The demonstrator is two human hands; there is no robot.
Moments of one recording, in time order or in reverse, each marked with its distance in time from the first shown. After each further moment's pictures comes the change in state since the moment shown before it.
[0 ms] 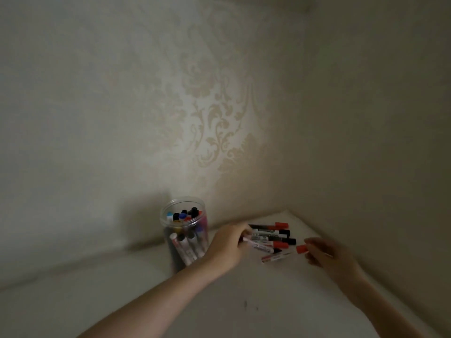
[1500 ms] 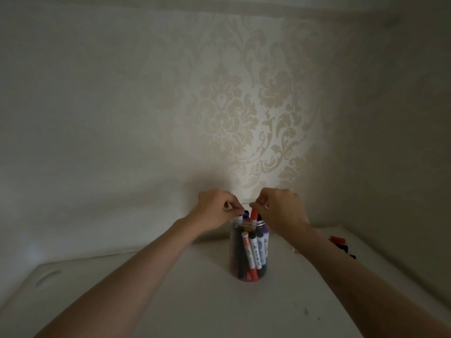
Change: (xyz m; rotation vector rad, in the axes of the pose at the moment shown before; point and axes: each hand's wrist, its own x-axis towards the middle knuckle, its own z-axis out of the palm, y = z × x) left_hand -0.031 -0.069 -0.171 0.164 0.087 -0.133; right_hand -0.017 -0.162 0.211 -0.950 -0.115 -0.647
